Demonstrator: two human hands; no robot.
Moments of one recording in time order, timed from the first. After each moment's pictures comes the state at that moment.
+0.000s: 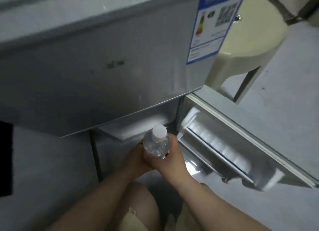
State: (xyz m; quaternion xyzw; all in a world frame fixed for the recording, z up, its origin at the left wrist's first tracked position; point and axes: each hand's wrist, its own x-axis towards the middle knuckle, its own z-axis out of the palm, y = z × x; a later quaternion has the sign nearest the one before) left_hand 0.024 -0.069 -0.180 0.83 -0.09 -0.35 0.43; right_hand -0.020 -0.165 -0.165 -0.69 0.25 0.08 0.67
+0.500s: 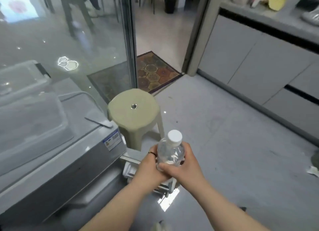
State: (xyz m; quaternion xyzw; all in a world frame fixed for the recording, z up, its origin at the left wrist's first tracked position) left_hand -0.040 -0.243 0.148 0.74 -0.26 -0.37 0.49; right_hand -0.125 -0.323 0.177 -0.70 0.35 -0.12 0.61
